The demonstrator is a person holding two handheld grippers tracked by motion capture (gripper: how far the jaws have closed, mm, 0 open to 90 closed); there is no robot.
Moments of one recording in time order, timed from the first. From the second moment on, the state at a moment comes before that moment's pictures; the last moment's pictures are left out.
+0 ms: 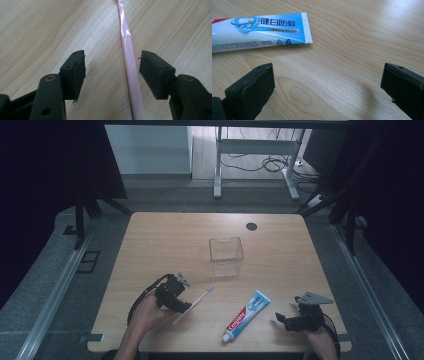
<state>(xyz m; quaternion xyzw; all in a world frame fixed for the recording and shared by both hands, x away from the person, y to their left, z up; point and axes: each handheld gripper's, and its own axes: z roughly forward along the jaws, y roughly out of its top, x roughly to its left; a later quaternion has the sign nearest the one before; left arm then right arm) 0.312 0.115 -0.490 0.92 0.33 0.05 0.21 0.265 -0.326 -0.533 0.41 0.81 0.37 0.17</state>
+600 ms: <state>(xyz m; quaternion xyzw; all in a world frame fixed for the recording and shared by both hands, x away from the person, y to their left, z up) 0.336 0.082 -0.490 0.94 0.31 0.00 0.13 0.265 -0.326 -0.533 0.41 0.81 0.38 0.17</state>
